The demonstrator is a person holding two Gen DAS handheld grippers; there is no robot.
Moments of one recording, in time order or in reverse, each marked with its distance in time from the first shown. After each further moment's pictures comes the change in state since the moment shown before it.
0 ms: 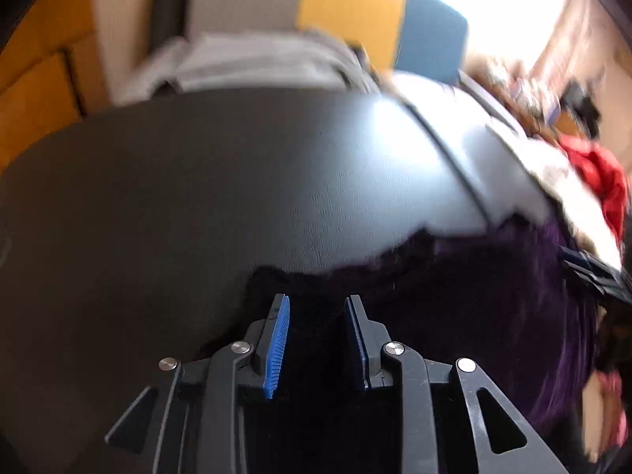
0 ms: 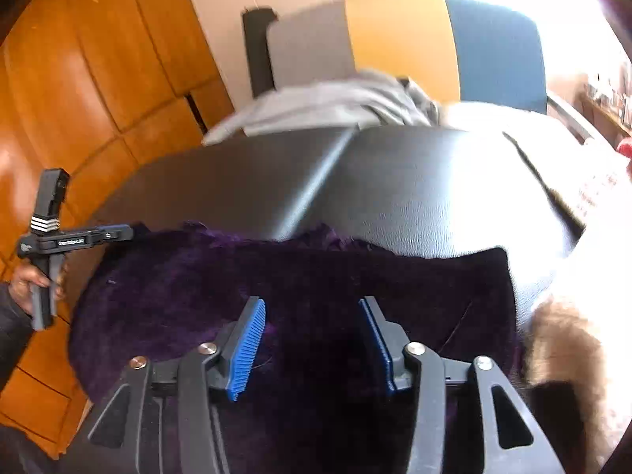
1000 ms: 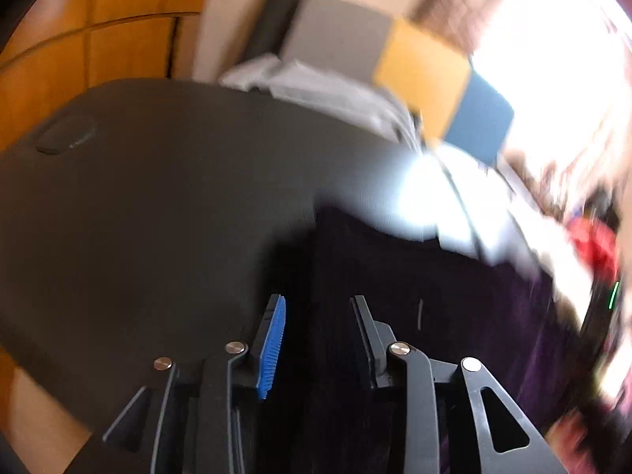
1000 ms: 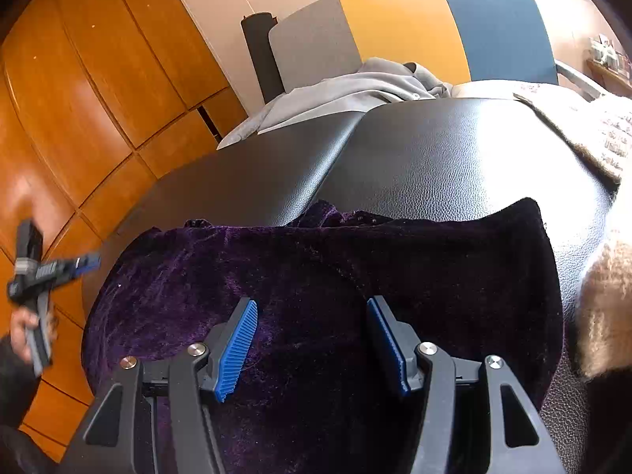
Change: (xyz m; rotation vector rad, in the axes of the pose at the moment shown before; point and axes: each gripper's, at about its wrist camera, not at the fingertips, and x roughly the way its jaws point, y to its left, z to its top) left arm -0.068 0.015 -0.128 -0.305 -0.204 0.098; right arm 0.013 -0.024 -0.014 0.052 -0.056 0.130
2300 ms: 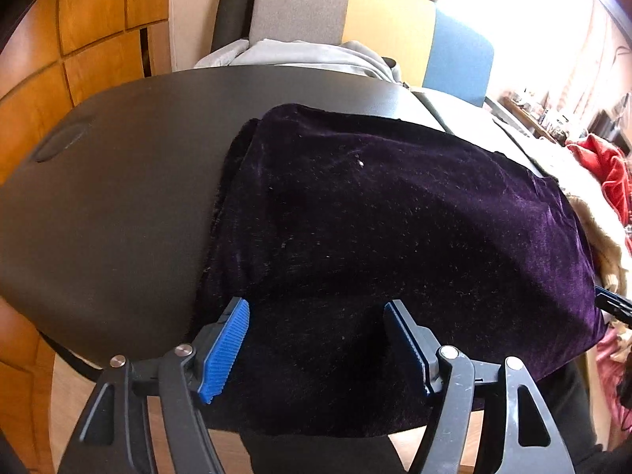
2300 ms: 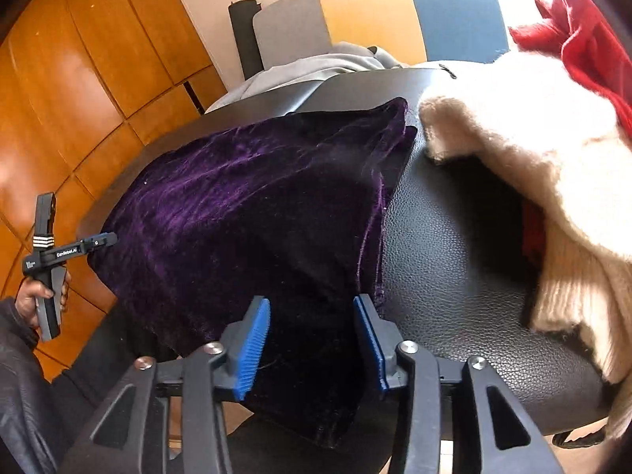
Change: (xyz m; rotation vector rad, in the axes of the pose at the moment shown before) left arm -0.014 -0.062 -0.053 0.125 0.039 0.052; right arm -0.122 -0.002 -0.110 0.008 0.083 -0.112
